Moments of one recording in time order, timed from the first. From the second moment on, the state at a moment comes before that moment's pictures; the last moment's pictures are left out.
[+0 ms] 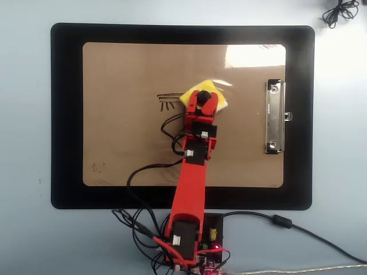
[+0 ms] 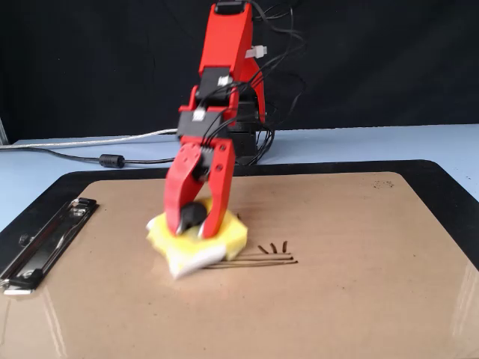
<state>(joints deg) 5.0 76.7 106.8 6.6 -86.0</state>
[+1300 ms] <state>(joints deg) -1.9 75.9 110.4 0.4 -90.1</state>
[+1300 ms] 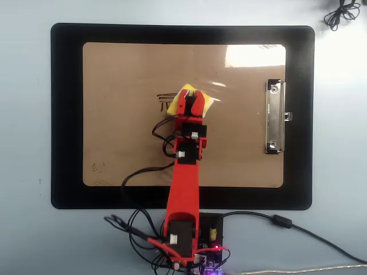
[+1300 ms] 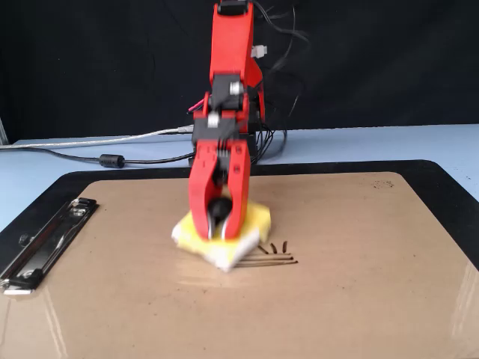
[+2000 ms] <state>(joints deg) -4.1 99.2 136.1 1.0 -93.6</state>
